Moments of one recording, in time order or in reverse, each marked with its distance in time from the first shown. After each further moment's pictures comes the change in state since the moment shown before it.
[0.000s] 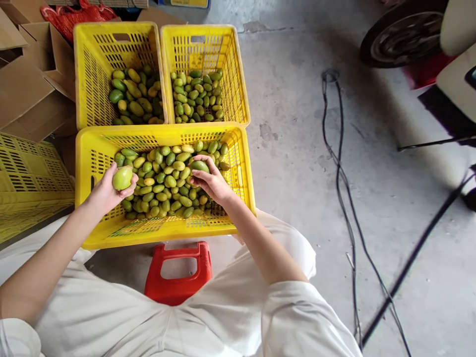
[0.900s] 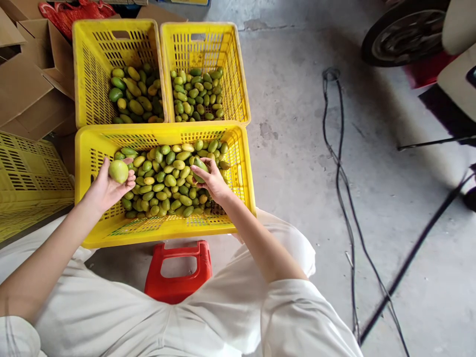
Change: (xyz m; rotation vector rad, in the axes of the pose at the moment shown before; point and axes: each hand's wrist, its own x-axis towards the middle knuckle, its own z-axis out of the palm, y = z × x) left_hand 0.006 0.001 -0.008 -0.172 0.093 -0.004; right_hand 0.004 0.006 -0.005 -0.092 0.140 0.060
